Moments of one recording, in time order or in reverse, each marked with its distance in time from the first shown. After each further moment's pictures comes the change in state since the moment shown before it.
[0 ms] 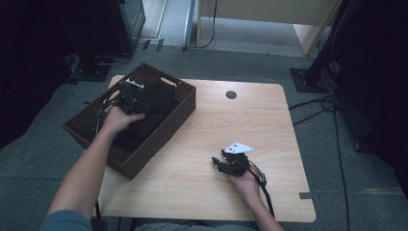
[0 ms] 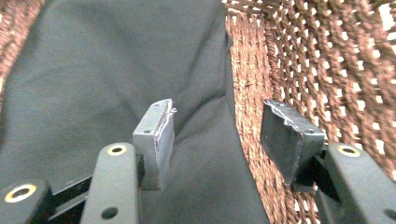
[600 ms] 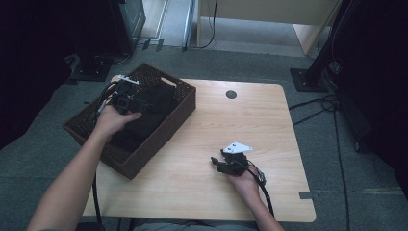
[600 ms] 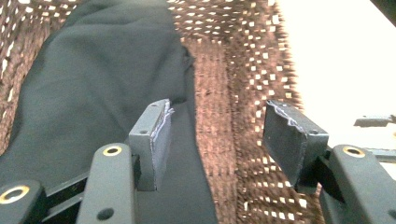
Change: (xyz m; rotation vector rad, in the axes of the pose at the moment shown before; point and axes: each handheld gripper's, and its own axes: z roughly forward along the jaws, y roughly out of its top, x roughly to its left) left arm -0.038 0.001 -0.049 -0.065 -0.025 0.022; right arm 0.002 0.002 0.002 0.003 -0.001 -0.019
